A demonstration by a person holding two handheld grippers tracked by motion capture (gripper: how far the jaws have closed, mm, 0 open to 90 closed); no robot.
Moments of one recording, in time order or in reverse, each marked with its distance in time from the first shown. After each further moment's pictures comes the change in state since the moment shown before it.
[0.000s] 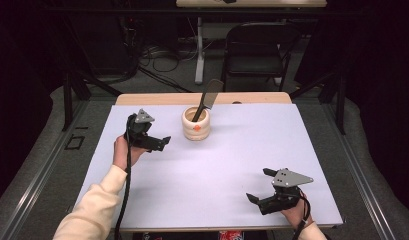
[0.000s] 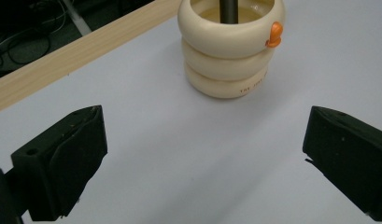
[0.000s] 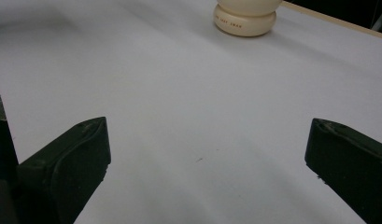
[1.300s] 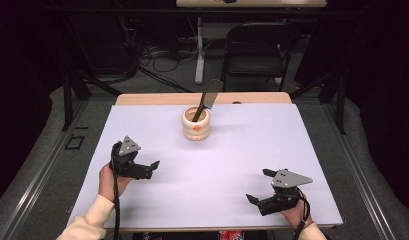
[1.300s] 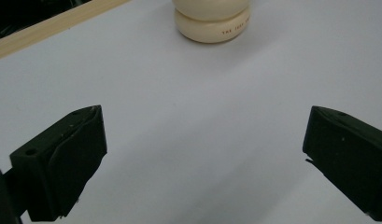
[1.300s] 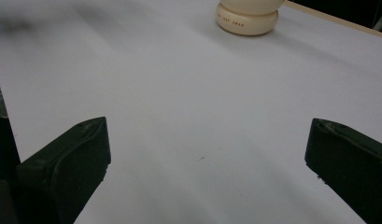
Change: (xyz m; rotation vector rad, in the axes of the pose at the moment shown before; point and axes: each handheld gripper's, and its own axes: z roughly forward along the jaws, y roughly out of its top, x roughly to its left) left arm -0.028 -0.068 -0.040 -0.020 0.028 -0.007; right arm 0.002 0.000 0.000 0.005 0.001 -0.006
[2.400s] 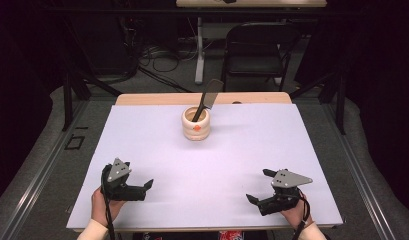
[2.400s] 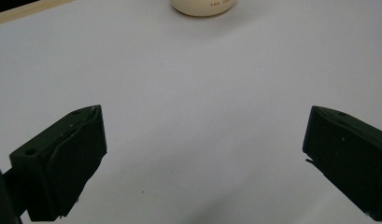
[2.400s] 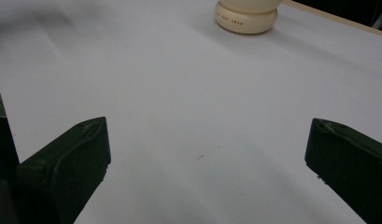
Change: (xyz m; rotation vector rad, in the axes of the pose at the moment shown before) left arm -0.022 -0.050 -0.027 -0.050 0.018 -0.052; right arm 0.000 -0.001 0.000 0.002 -0.003 0.006
